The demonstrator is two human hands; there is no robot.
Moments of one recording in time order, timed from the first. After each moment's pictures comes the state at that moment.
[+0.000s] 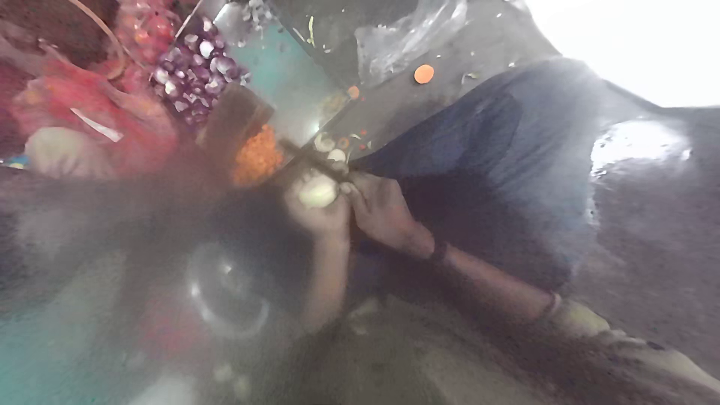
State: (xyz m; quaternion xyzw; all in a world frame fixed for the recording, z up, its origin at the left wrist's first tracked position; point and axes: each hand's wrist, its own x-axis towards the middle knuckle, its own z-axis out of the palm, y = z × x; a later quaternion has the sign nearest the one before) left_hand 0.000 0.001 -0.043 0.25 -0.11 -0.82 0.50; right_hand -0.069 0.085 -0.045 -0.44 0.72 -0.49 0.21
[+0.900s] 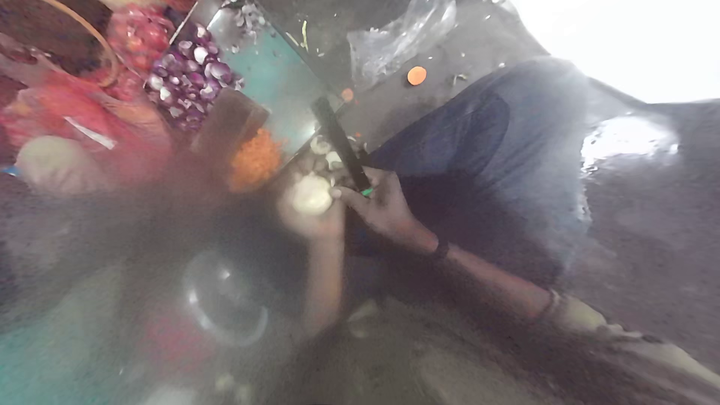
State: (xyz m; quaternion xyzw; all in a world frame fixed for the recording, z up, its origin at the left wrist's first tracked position) left_hand 0.007 -0.004 -0.043 0.18 -0.12 -0.86 0.47; right_hand -0.078 0.082 -0.041 -0.30 0.66 -0.60 0.34
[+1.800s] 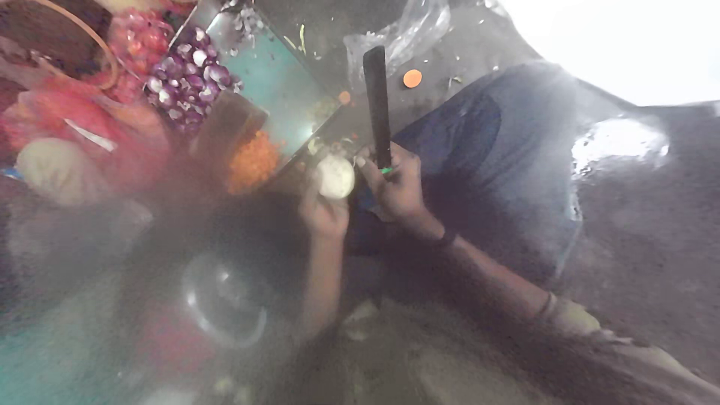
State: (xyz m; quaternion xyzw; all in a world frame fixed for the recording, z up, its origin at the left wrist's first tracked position) left_hand 0.000 0.002 -0.049 0.23 -0.27 -0.85 0.39; right_hand -0.102 0.090 -0.041 -0.29 0.71 -0.60 0.22
